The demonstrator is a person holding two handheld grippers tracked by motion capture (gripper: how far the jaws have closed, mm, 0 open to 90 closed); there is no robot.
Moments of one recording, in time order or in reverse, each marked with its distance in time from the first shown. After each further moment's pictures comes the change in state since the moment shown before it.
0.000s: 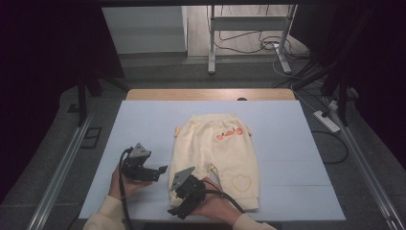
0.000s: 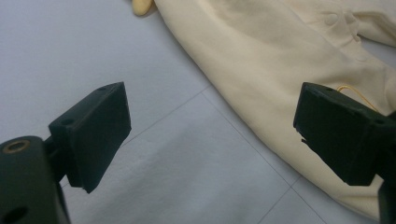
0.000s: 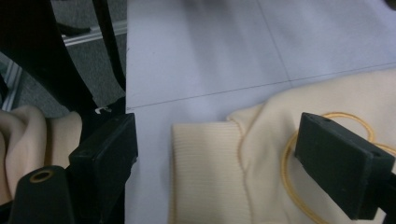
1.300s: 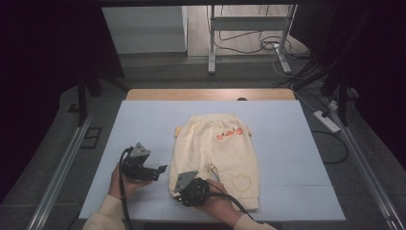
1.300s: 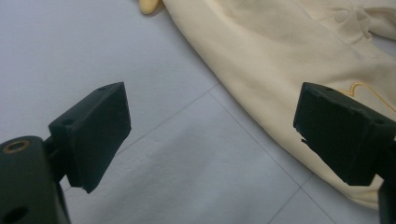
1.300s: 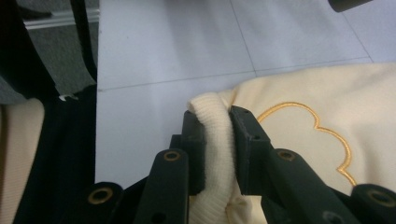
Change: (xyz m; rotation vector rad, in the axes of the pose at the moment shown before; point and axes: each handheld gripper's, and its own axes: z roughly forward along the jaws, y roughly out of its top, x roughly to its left) left arm 0.003 0.001 0.002 0.008 0.020 0.004; right arm 0.001 -0.006 -0.012 -0.006 -0.125 -0.059
